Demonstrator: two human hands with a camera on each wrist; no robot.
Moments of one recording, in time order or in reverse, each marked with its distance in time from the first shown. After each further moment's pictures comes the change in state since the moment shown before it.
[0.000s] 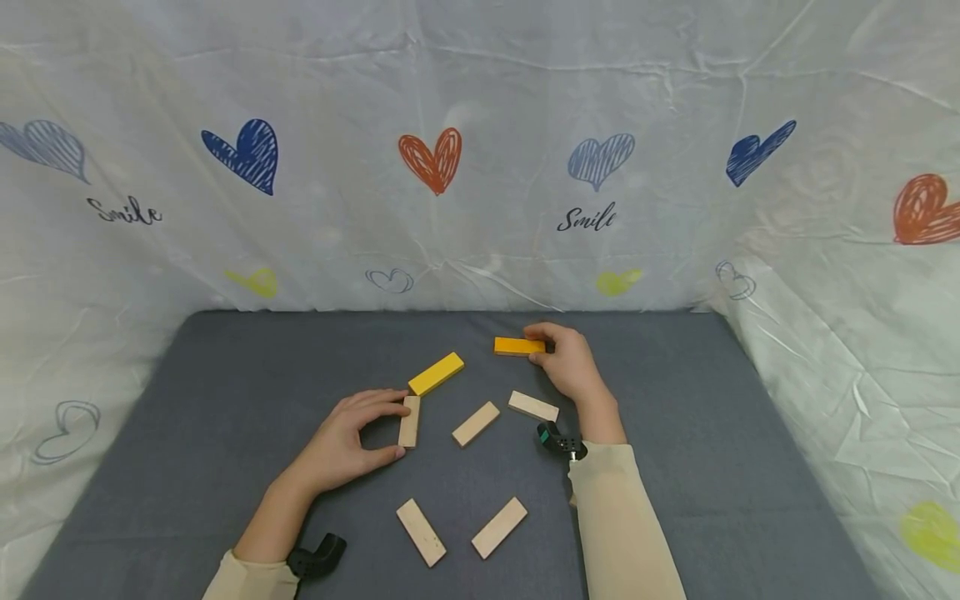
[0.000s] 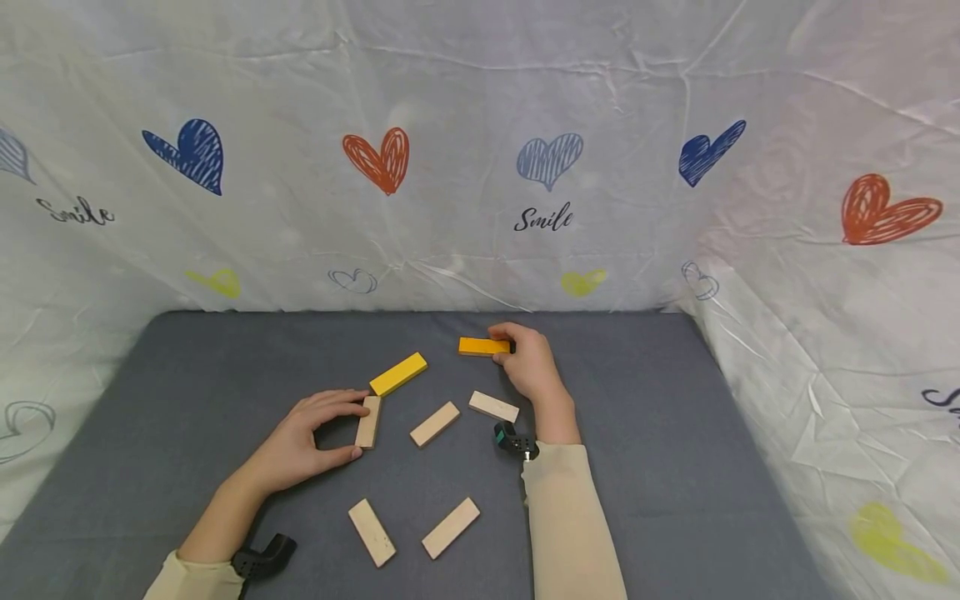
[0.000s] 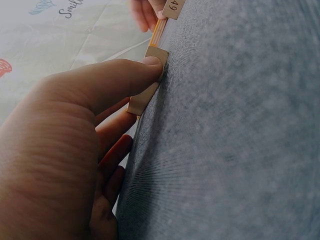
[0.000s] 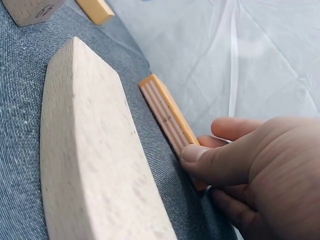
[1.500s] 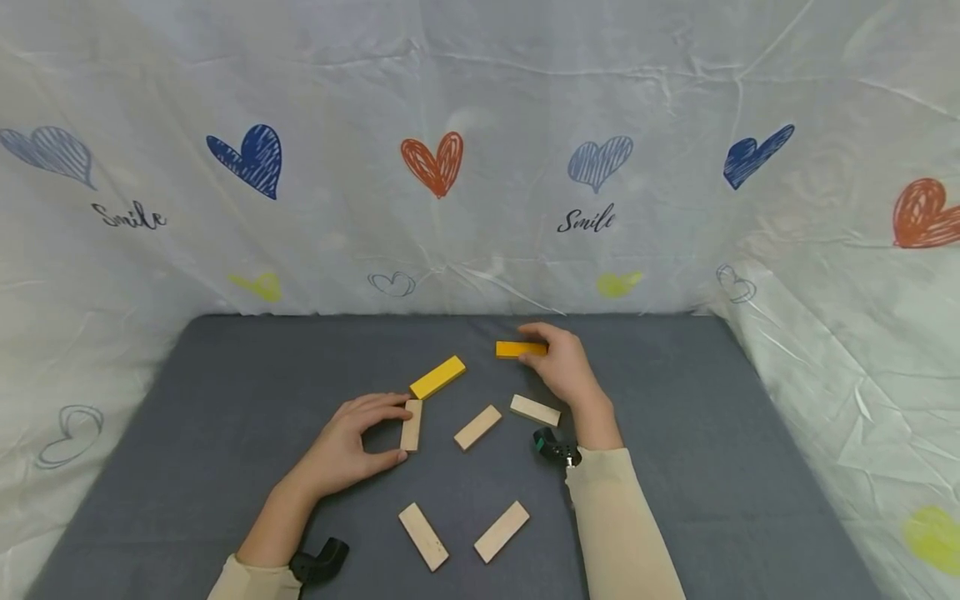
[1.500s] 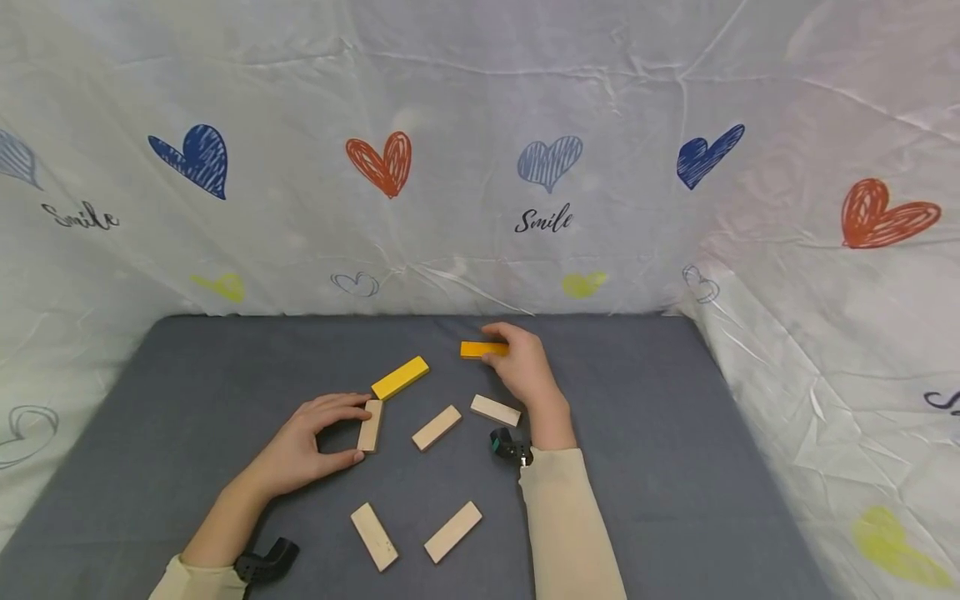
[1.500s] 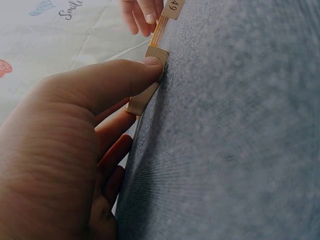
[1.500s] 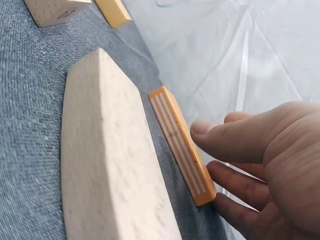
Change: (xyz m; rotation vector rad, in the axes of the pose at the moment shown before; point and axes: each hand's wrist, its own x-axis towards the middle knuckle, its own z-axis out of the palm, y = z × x) left_hand -0.002 0.001 0.002 0.000 0.012 0.012; right_hand -0.003 -0.015 0.002 0.003 0.009 -0.044
